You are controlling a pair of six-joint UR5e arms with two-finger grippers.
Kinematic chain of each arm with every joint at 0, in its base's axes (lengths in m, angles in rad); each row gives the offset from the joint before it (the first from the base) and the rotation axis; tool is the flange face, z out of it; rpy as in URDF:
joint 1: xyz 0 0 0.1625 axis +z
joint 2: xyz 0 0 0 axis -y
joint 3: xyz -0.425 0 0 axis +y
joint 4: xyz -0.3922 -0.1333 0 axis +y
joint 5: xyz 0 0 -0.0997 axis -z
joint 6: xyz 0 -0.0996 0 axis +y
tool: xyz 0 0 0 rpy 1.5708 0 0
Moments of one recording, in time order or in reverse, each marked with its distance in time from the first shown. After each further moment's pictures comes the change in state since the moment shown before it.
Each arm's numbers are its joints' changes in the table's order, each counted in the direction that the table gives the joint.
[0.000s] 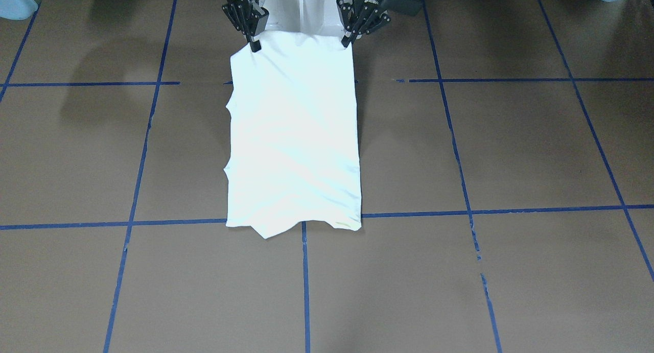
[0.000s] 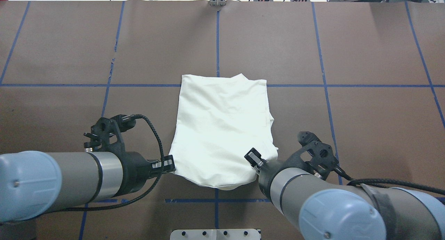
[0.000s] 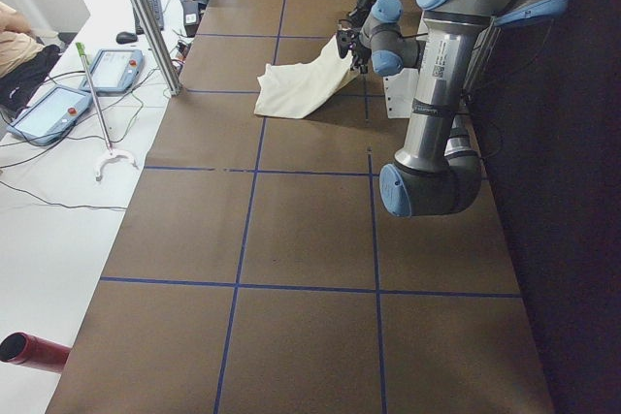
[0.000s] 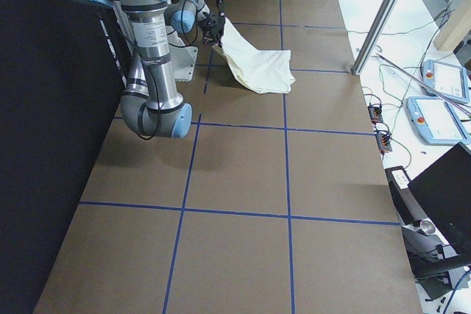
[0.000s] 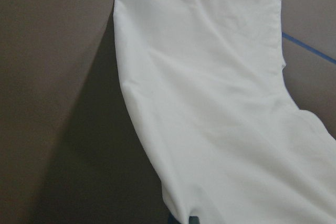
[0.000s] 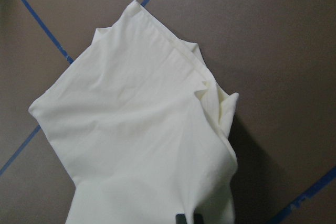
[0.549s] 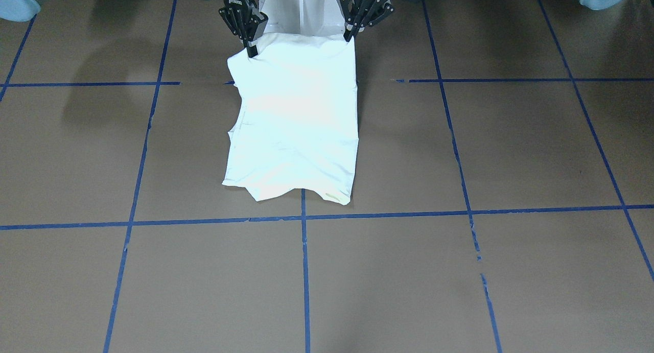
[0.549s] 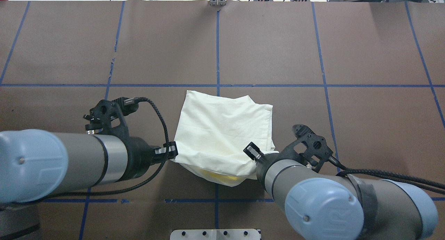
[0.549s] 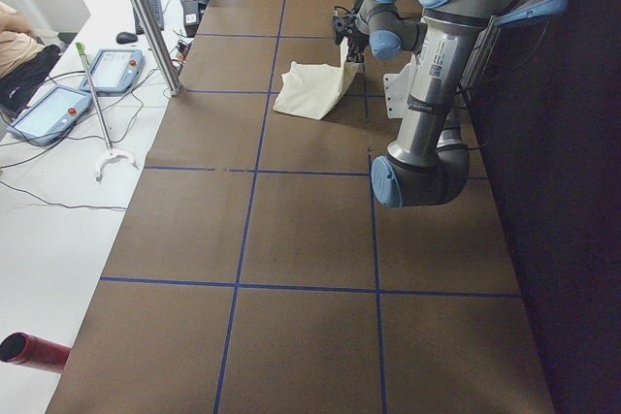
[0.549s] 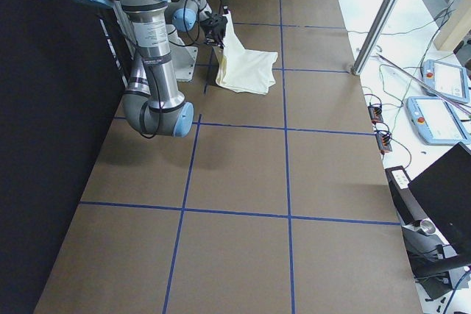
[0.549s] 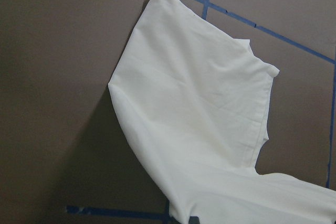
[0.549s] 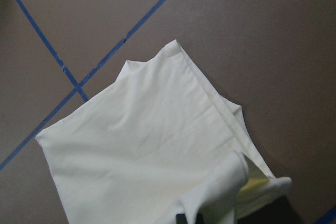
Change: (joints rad) left arm -0.091 -0.125 -0.086 -0.113 -0.022 -0.081; right arm 0.072 0.027 0.132 -0.039 0.001 0.067
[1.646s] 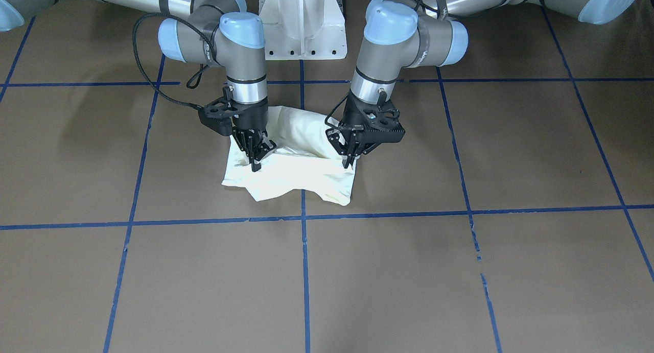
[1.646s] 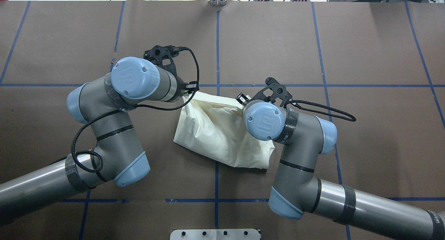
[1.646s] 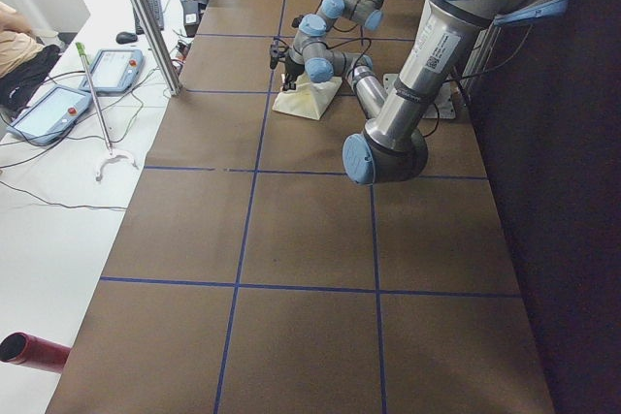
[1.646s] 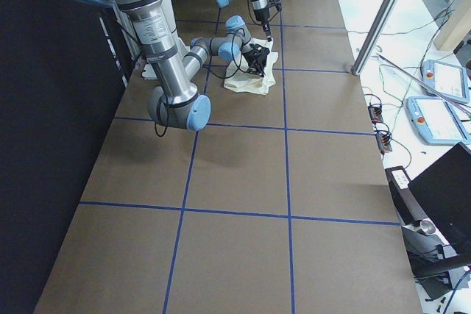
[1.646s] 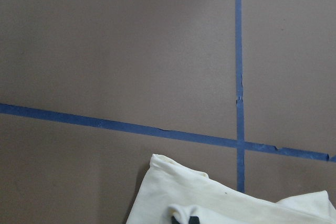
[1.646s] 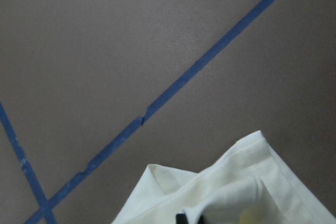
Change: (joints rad) left arm -0.203 -0.194 -0.633 0.312 -0.044 -0.215; right arm 0.234 0.120 0.610 -0.412 0.083 0.146
